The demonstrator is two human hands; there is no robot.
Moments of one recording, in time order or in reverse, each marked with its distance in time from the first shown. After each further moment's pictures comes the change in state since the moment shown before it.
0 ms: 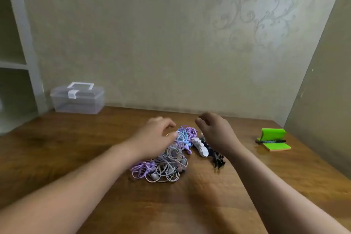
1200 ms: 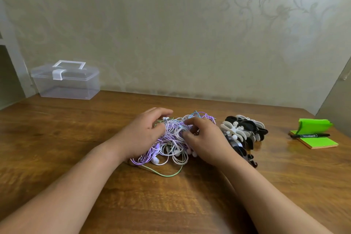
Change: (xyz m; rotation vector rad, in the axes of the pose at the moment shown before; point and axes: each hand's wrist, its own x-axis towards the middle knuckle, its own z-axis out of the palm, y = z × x) left_hand 0.032 -0.096 0.042 -0.254 -0.029 -0.034; right_hand 0.023 0.026 0.116 0.138 -0.197 0.027
